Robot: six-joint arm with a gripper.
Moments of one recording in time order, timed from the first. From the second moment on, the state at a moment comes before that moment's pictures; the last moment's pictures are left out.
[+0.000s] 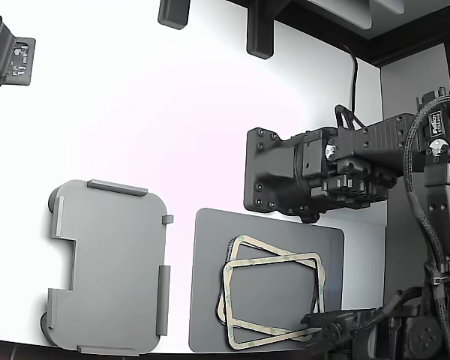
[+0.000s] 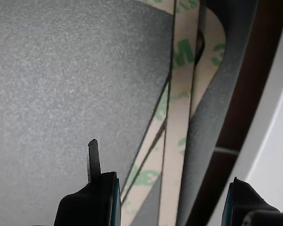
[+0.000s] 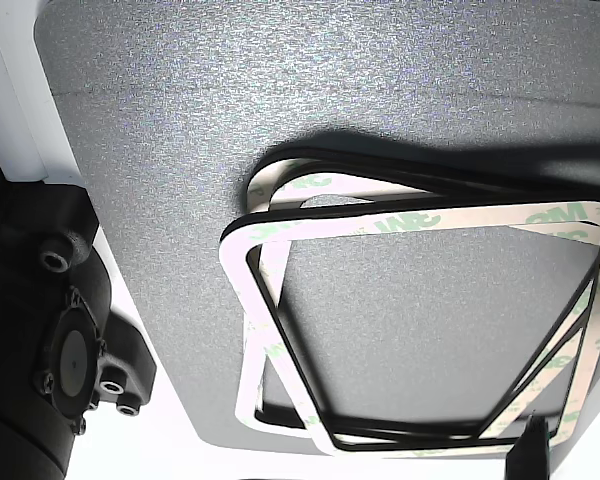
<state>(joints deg) 87.1 91.4 97.0 87.4 1.2 -100.5</state>
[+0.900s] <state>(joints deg) 91.6 86.5 97.7 82.1 1.6 -92.5</state>
